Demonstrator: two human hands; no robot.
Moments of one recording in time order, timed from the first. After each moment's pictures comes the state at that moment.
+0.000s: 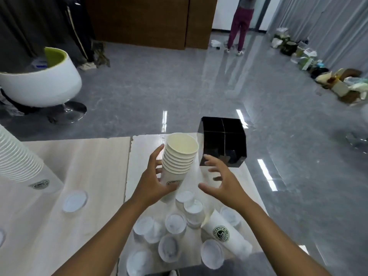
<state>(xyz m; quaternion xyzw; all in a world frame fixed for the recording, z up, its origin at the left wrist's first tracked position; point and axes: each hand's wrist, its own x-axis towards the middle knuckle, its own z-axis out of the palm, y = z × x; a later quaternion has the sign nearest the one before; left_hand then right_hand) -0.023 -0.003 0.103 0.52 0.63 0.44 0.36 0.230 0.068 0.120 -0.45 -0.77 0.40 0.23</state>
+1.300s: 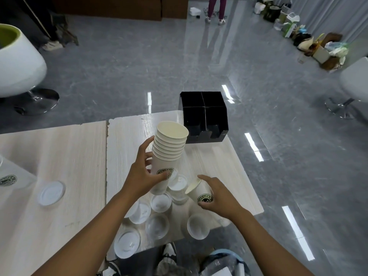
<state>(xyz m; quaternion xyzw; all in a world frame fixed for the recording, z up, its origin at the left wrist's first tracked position) 0.014 -0.006 0.076 0.53 0.63 0.42 0.39 0.312 0.017 0.003 -0.52 -0.78 0.35 0.07</state>
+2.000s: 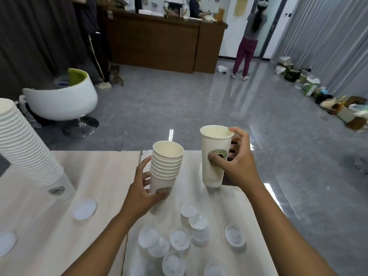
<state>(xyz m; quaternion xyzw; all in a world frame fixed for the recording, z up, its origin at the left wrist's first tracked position) -0.059 -0.039 0.118 0.46 0.64 0.53 0.33 0.194 0.090 0.231 -0.41 -0.71 0.37 0.44</state>
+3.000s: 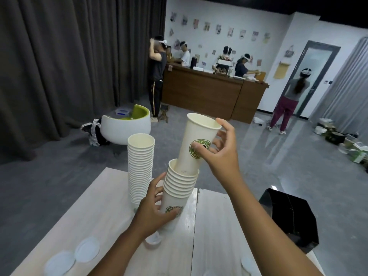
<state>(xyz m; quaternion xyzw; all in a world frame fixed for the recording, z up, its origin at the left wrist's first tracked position) -0.261 -0.172 0.182 0.43 0.62 0.60 0.25 -0.125 -0.029 0.344 -0.21 -0.73 0.43 0.48</state>
